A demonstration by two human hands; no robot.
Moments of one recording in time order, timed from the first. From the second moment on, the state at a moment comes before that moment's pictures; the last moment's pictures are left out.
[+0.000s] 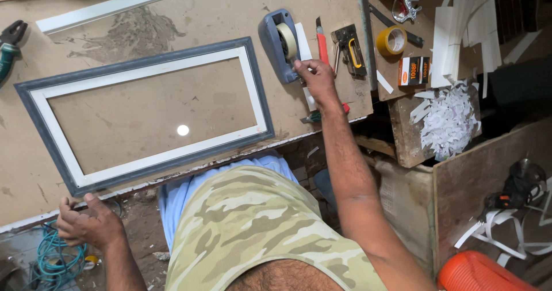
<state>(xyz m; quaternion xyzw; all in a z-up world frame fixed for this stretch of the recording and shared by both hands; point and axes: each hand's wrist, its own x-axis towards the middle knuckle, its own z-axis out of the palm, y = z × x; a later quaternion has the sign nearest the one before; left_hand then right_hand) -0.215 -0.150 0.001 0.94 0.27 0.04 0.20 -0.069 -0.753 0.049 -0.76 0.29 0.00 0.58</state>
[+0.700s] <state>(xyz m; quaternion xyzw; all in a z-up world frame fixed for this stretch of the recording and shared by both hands) -0.197 -0.173 0.025 0.95 0.27 0.09 0.15 -0.110 -0.730 0.018 -0.87 0.14 -0.25 0.41</state>
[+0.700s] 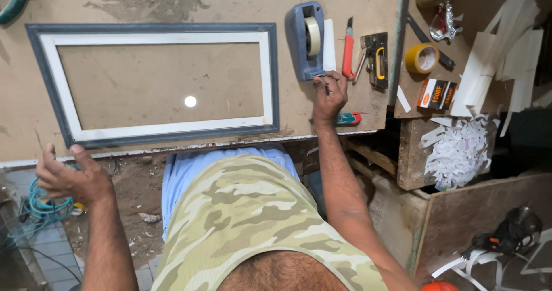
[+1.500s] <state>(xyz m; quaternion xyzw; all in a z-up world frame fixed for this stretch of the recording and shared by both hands) -0.052 -0.240 0.145 0.77 -0.06 -0.06 0.63 -0.025 -0.440 0.195 -0.91 -0.21 0.15 0.32</state>
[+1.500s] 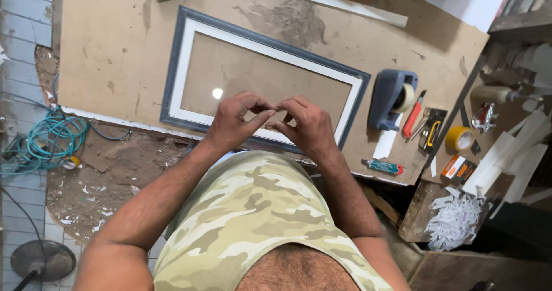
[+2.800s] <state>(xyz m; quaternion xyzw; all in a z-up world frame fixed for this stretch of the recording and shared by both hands) -0.005 -0.154 0.002 0.97 -0.02 0.02 0.25 0.130 -0.271 0.038 -0.87 -0.27 0.12 0.39</state>
